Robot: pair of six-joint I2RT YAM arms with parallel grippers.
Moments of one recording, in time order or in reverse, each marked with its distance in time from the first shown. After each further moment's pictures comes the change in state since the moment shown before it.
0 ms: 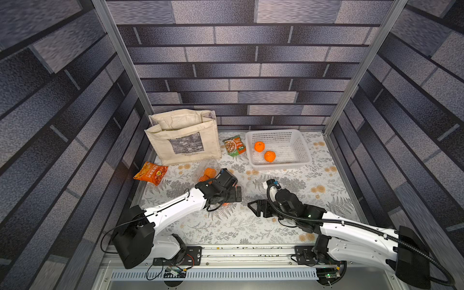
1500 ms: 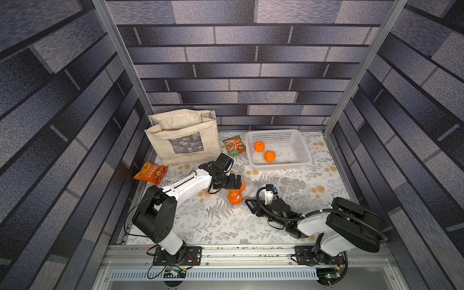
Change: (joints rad) left arm 0.218 0.214 0.177 -0.061 0.202 0.252; right arm -0.009 0.544 -0.248 1.042 0.096 0.140
